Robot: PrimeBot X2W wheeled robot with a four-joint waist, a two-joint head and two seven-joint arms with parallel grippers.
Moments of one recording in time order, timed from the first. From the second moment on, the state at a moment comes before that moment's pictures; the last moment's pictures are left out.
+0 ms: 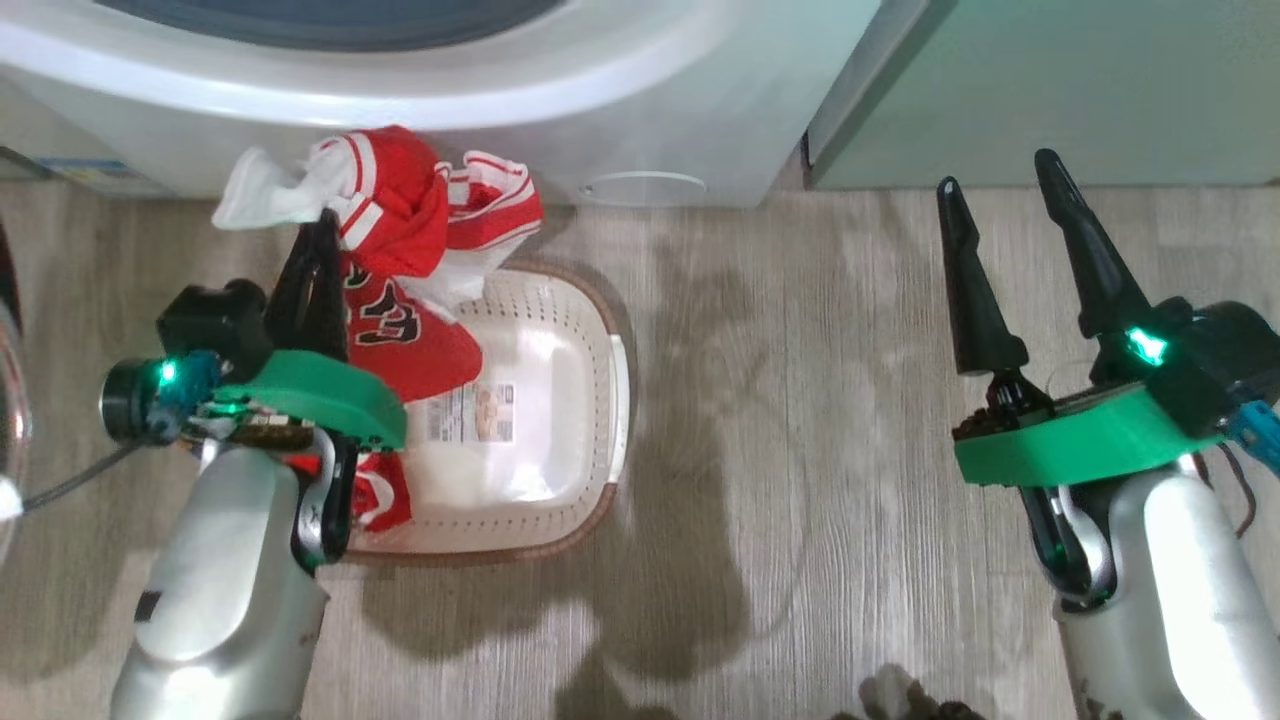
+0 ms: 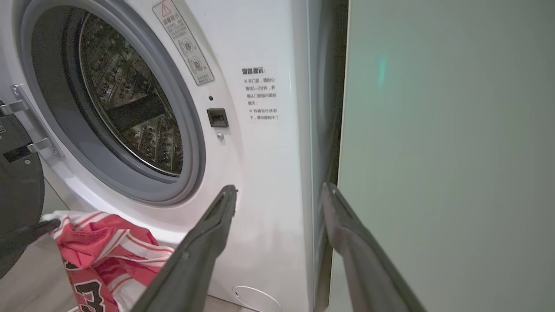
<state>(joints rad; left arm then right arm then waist) -0.44 0.15 -0.21 0.36 -0.32 0.10 -0.25 -0.25 -0.05 0.06 -0.09 0.17 0.13 -0.16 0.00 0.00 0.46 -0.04</state>
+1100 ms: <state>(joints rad) -0.01 0.25 -0.24 -0.09 -0.28 0.20 -0.09 0.04 -0.05 0.01 -0.02 0.18 0.13 -0.10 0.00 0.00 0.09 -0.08</state>
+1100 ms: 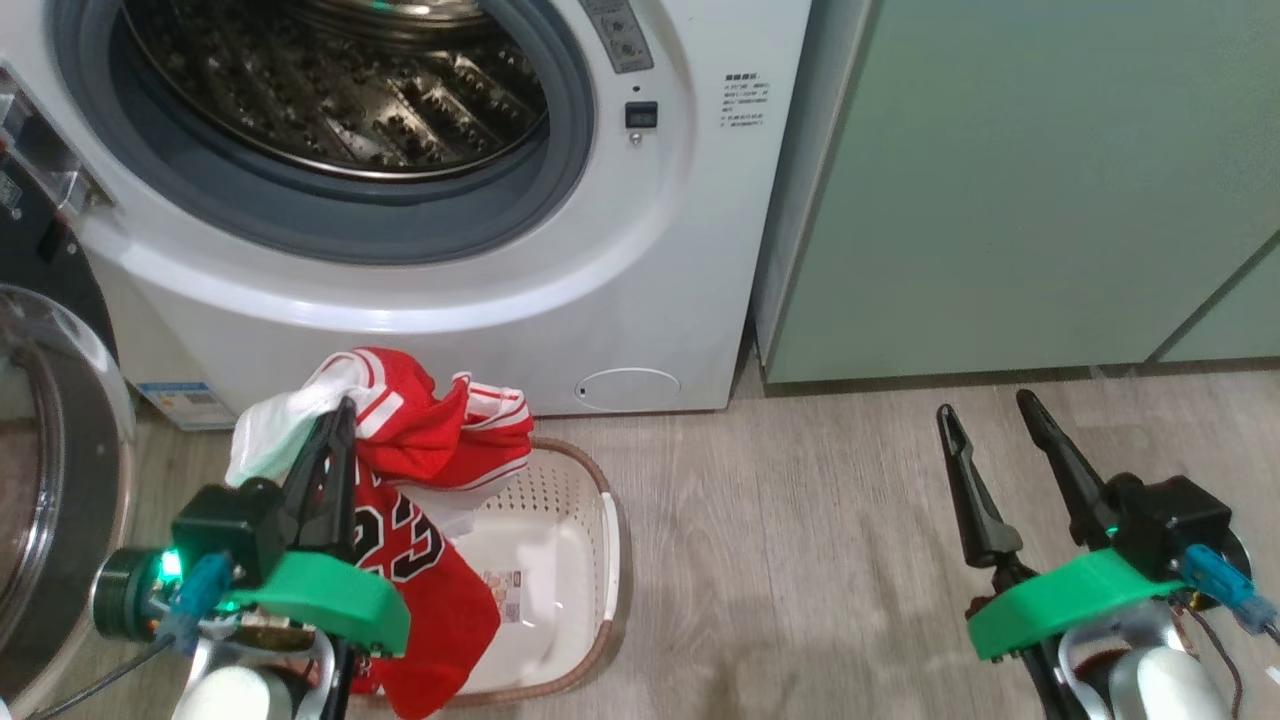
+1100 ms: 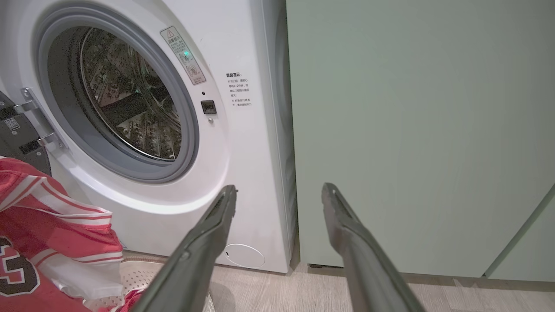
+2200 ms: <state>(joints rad) -0.07 0.25 -0.26 -0.08 -0.28 0.23 -0.09 0.05 -0.05 0.01 -0.08 0.19 0.13 -0.08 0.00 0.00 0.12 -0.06</state>
